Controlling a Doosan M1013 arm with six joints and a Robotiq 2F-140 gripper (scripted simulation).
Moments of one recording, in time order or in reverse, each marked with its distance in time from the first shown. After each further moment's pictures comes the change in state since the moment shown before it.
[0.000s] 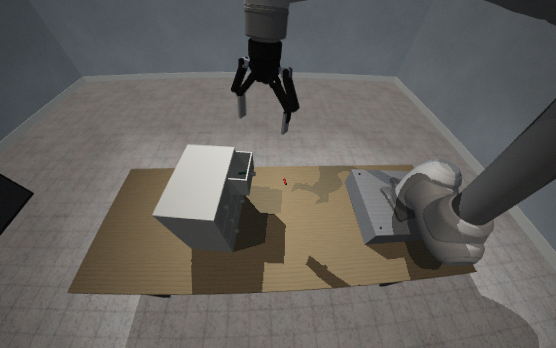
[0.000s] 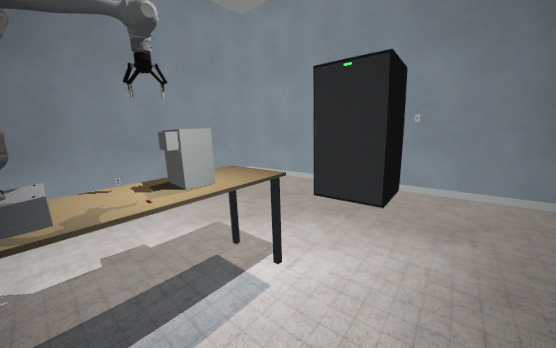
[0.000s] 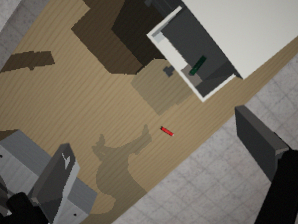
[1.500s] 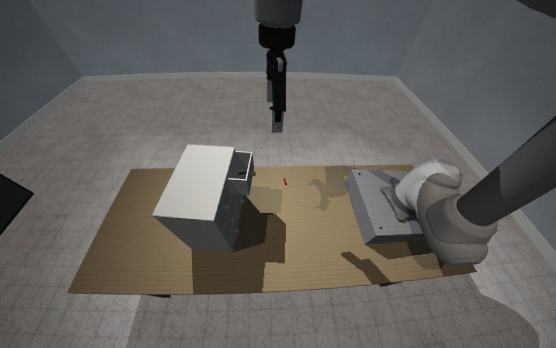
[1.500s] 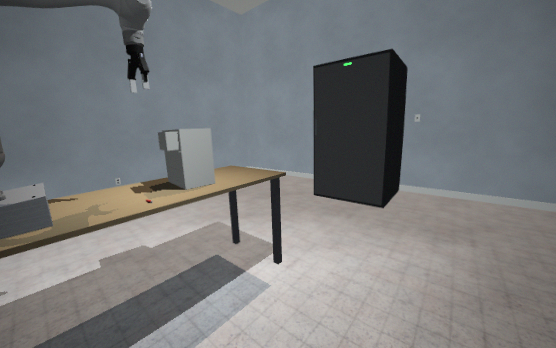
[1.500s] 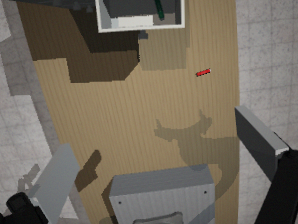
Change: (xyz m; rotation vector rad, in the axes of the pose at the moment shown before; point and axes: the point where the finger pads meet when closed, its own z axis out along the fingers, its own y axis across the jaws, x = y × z) arm -0.011 -0.029 -0.033 -0.069 -0.087 0.907
